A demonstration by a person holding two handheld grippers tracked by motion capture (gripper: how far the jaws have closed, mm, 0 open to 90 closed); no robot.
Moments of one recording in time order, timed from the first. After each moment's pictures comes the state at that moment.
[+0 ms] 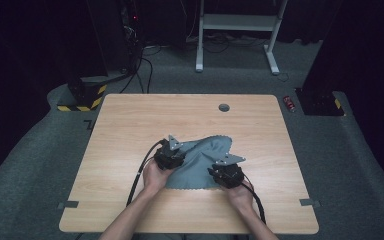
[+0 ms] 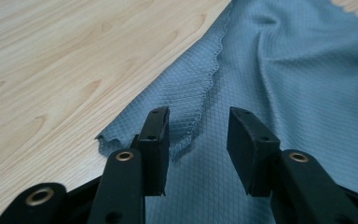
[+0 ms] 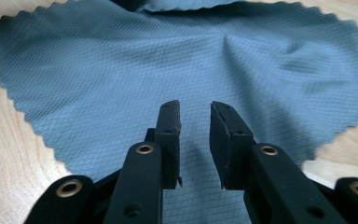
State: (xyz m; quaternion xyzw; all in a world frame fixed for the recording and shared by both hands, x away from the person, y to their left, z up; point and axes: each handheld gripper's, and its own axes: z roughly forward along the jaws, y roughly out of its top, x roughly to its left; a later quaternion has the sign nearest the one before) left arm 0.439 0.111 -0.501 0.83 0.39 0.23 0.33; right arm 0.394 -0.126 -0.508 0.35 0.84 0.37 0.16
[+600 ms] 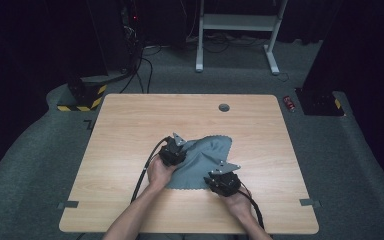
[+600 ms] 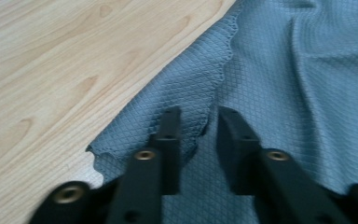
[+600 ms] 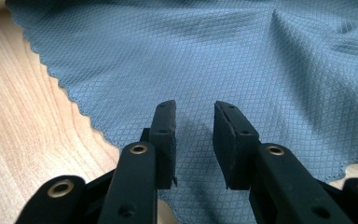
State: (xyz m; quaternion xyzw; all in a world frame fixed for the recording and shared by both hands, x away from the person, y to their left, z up) left arm 0.460 0.102 -0.513 0.83 0.41 0.23 0.30; right arm 0.376 -0.117 -0.521 0.32 0.86 0.37 0.15
